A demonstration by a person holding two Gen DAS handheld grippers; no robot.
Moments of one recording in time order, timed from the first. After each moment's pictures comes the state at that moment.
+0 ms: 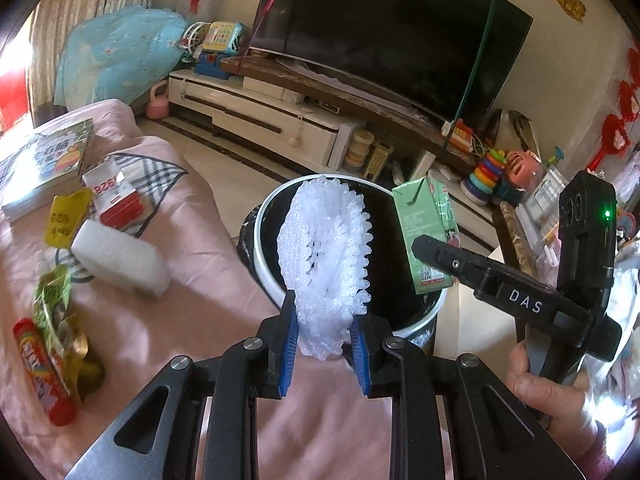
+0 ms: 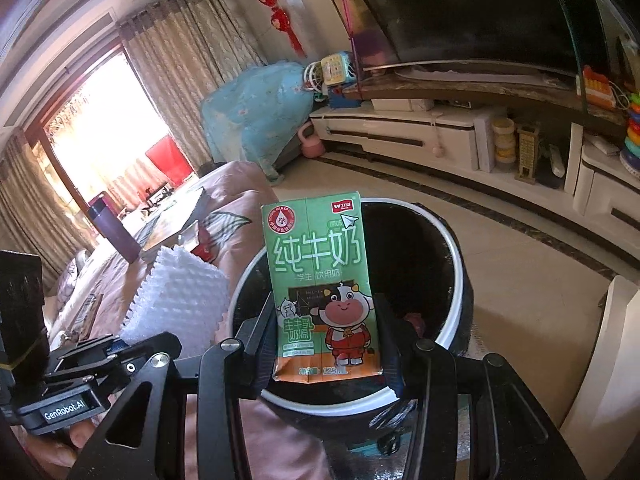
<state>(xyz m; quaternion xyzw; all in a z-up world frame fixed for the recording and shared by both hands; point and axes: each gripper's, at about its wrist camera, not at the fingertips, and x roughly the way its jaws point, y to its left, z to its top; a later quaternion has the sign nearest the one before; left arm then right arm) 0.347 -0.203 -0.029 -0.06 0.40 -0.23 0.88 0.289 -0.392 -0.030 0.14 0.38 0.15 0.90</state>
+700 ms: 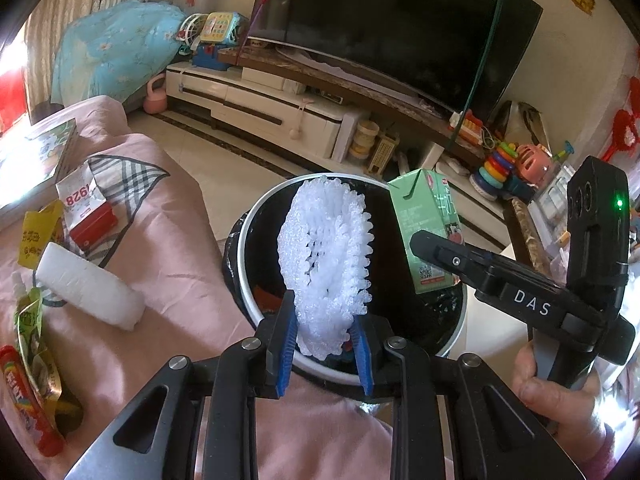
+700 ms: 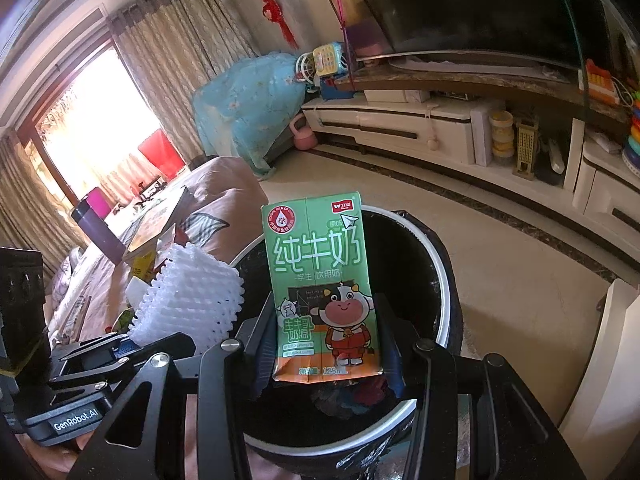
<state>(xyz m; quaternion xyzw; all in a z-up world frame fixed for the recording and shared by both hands) 0.385 -0.234 -0.044 -0.05 0.42 -0.22 0.88 0.321 -0.402 -0.040 0.14 0.40 0.14 0.89</state>
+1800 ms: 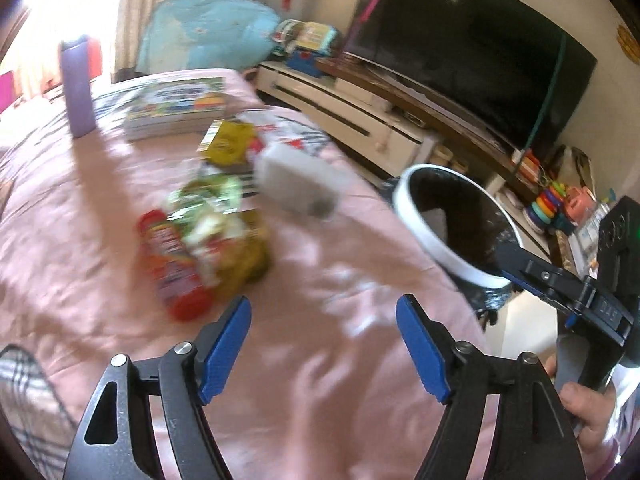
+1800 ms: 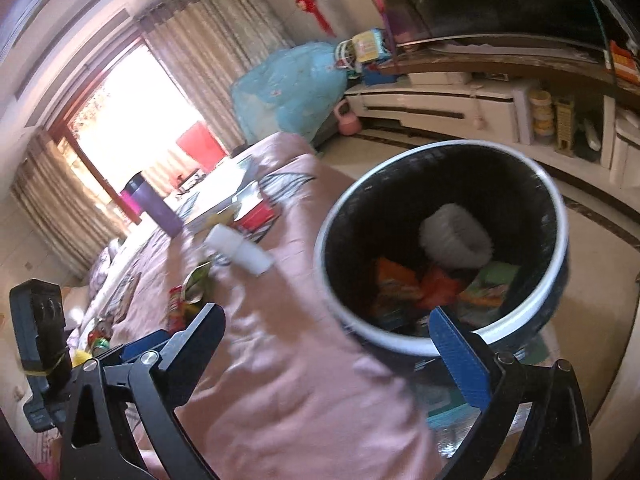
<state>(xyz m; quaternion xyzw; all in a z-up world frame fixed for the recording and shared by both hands) 0.256 -0.092 -0.036 -0.10 0.41 -0.10 0.90 0.259 -0.331 -0.041 0.17 0.40 0.21 0.87</state>
